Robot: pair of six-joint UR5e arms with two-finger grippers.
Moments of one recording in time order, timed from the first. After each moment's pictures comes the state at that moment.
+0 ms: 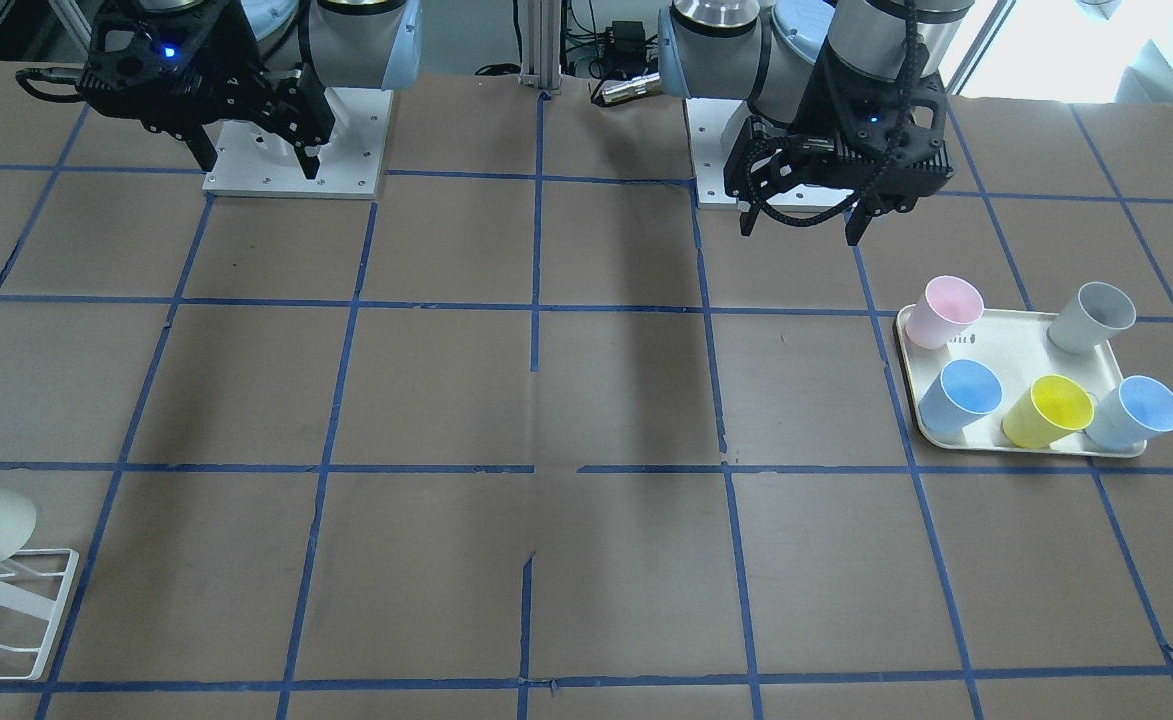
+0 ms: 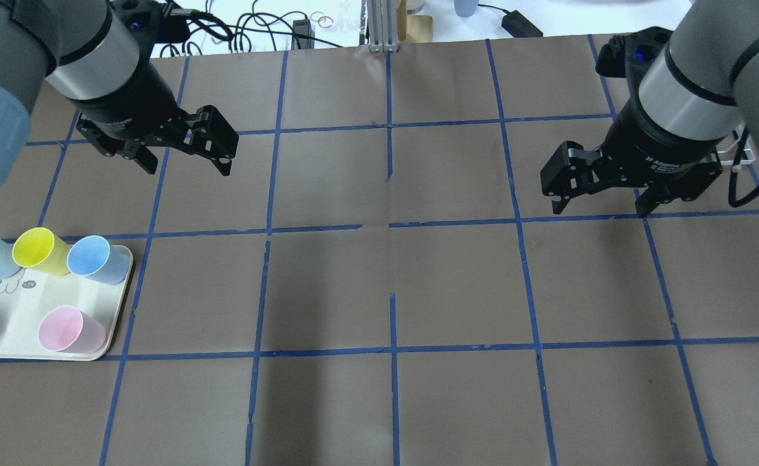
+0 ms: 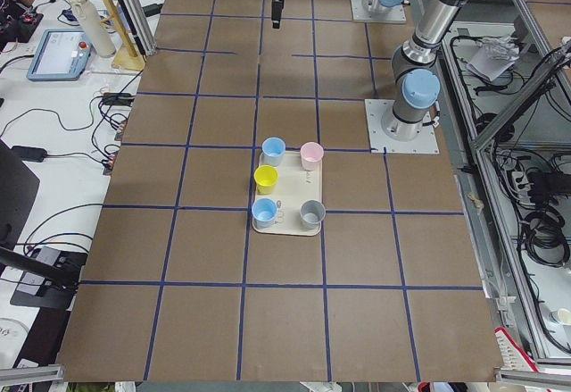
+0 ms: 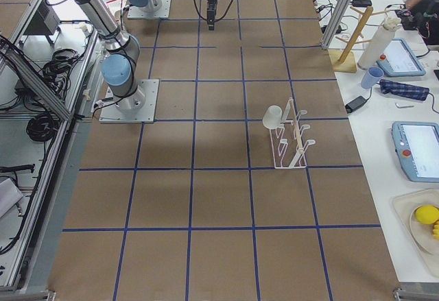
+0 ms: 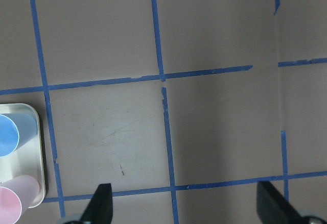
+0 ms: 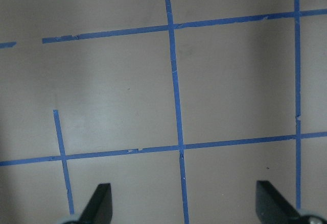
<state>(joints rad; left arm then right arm) -1.59 -1.50 -1.61 -1.55 1.56 0.06 1.56 -1.79 1.74 -1.53 -1.55 0.08</state>
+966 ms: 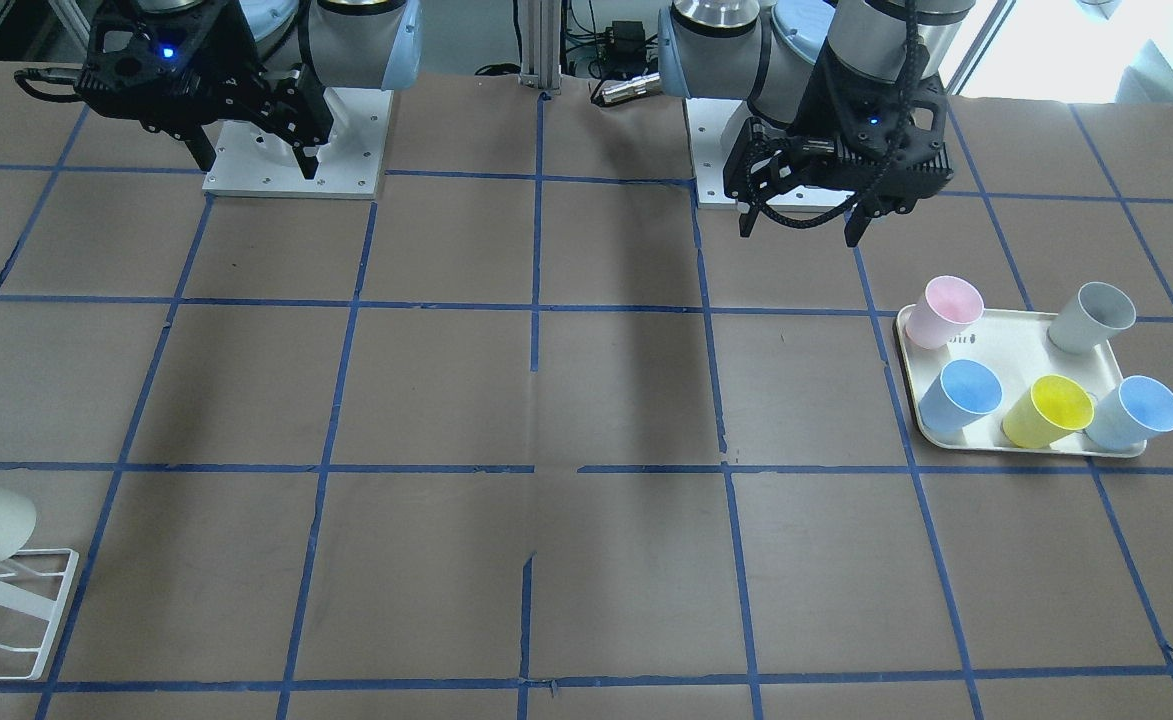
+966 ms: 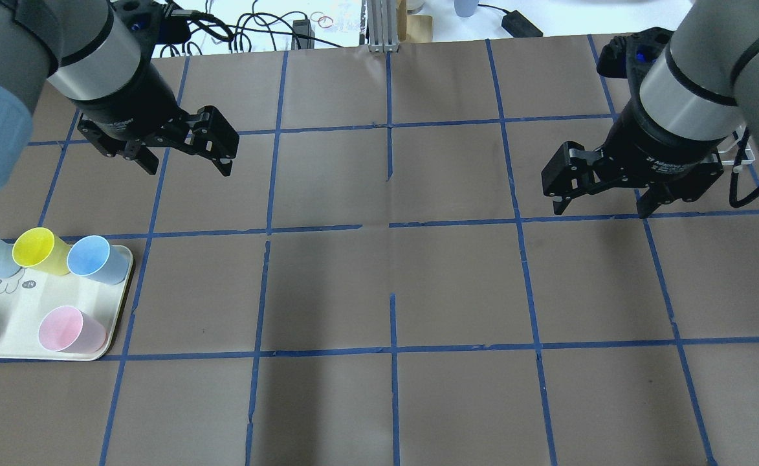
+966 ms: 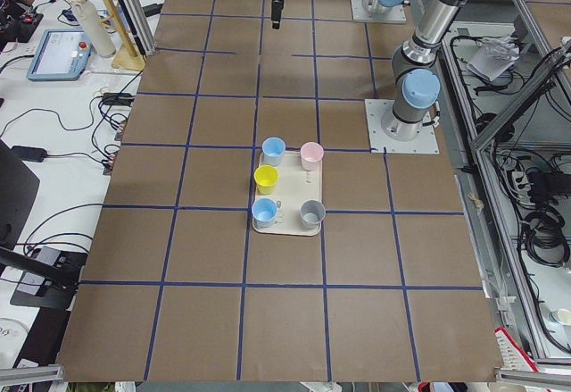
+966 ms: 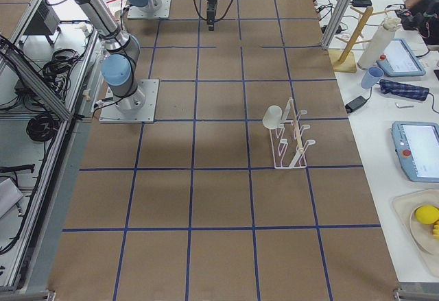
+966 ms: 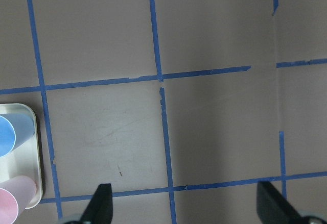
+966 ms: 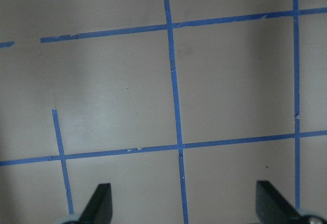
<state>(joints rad) -1.59 -1.50 -1.61 -1.55 1.56 0.06 1.56 -1.79 1.74 -1.53 -1.55 0.08</state>
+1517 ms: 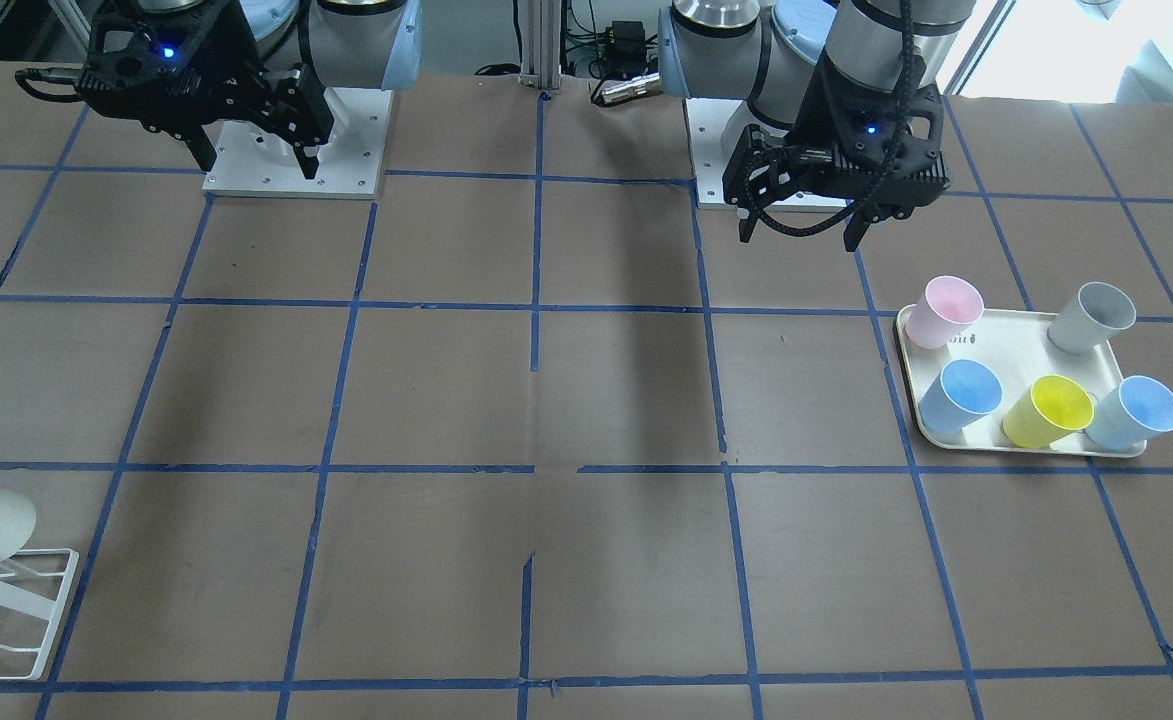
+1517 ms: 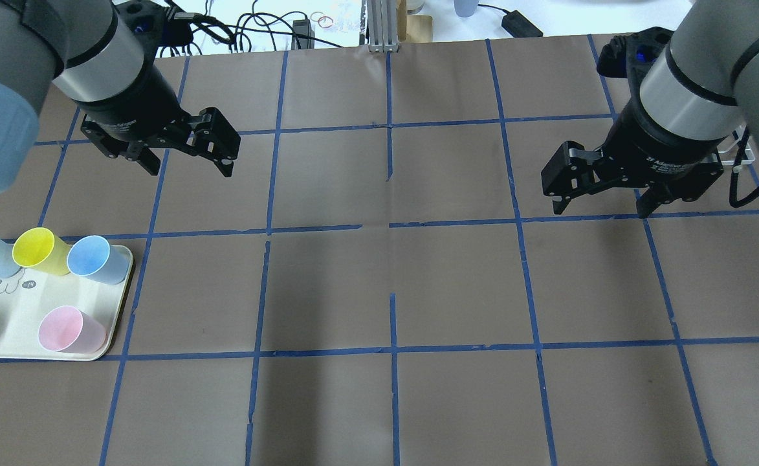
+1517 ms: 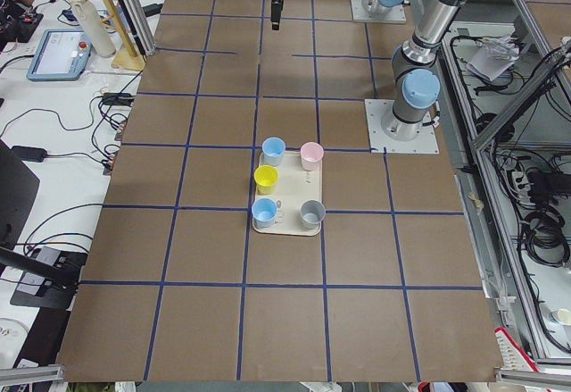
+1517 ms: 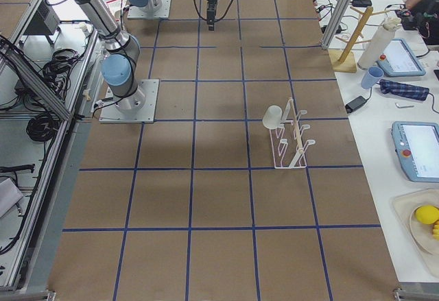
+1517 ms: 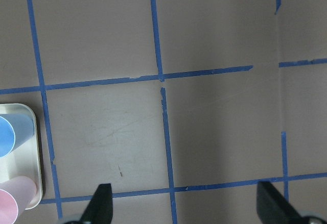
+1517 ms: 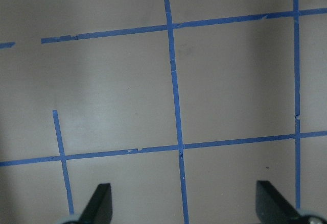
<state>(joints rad) -1.59 -1.51 -1.62 -1.54 1.56 0.06 1.56 -1.79 1.74 -1.53 -1.55 0.08</state>
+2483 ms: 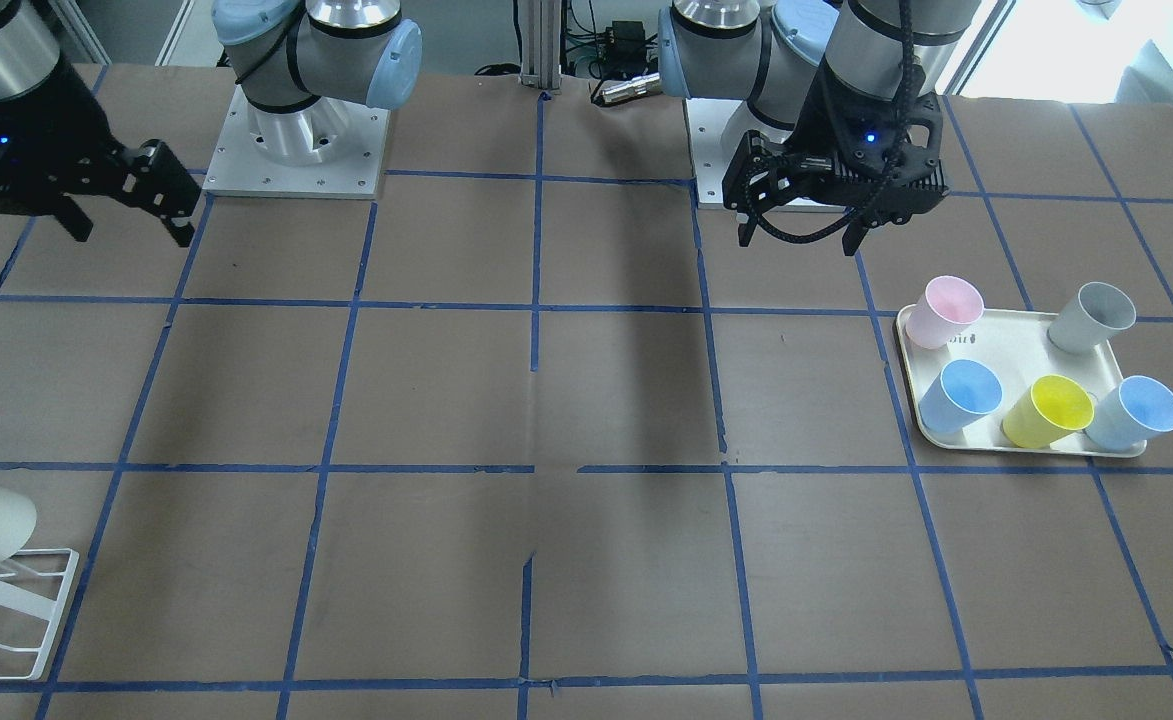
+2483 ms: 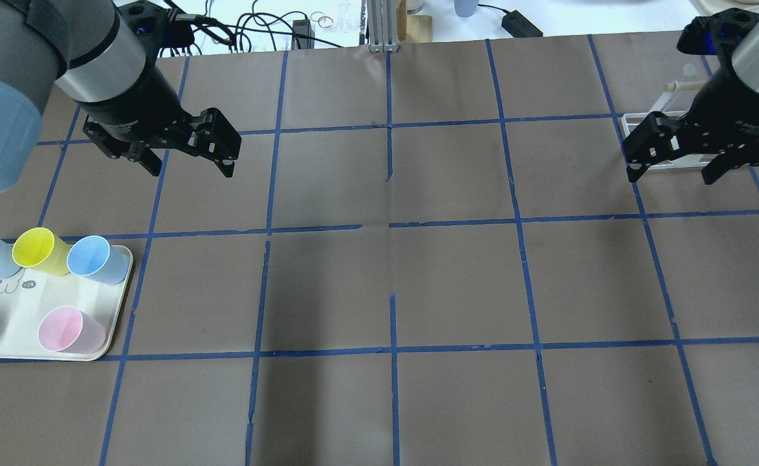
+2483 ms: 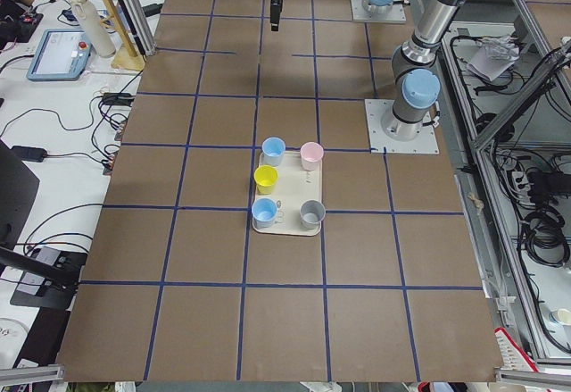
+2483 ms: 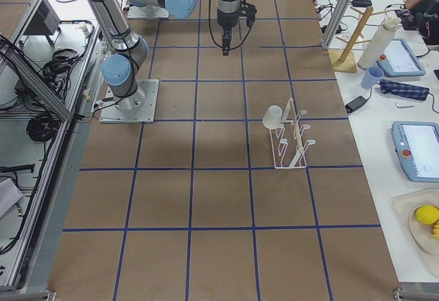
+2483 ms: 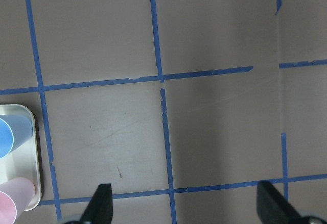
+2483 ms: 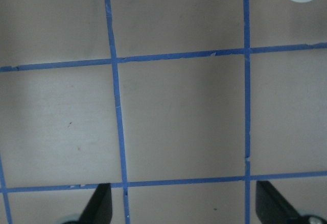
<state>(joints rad) -1.59 -1.52 -1.62 -1.54 1.56 0.06 1.27 -1.67 1.74 -1.65 -1.54 -0.27</state>
